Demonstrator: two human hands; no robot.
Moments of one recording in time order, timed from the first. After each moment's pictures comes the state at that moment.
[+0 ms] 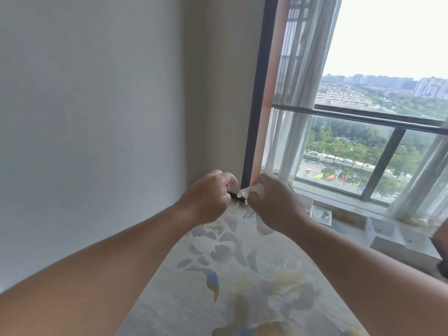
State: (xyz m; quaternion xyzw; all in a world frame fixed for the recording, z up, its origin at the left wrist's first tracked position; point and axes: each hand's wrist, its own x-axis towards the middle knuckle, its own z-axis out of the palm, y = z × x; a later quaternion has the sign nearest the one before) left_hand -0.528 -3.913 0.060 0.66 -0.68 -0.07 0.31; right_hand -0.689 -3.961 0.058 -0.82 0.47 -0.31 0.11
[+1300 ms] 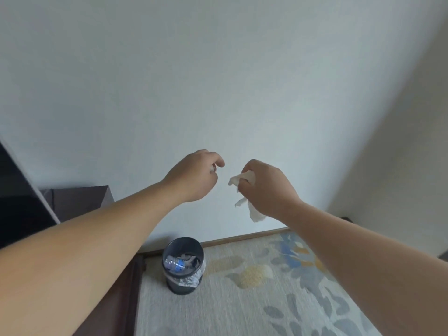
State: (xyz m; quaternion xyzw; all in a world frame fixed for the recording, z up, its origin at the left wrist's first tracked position) left_hand -0.098 -4.008 0.014 0.90 -0.32 0.01 0.28; right_hand -0.185 -4.166 0.011 -0.95 0.09 -0.13 0.26
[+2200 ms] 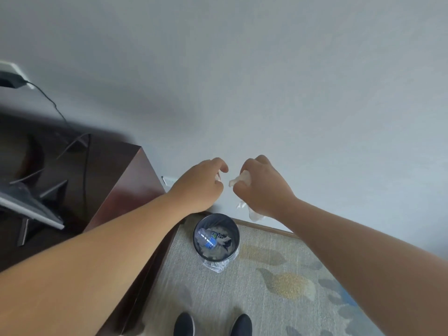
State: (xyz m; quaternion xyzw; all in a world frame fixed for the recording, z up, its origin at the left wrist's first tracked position) left_hand 0.134 -4.035 -0.148 0.95 -0.06 -0.10 0.29; right_hand 0.143 -4.198 -0.146 -0.95 -0.11 0.07 0.27
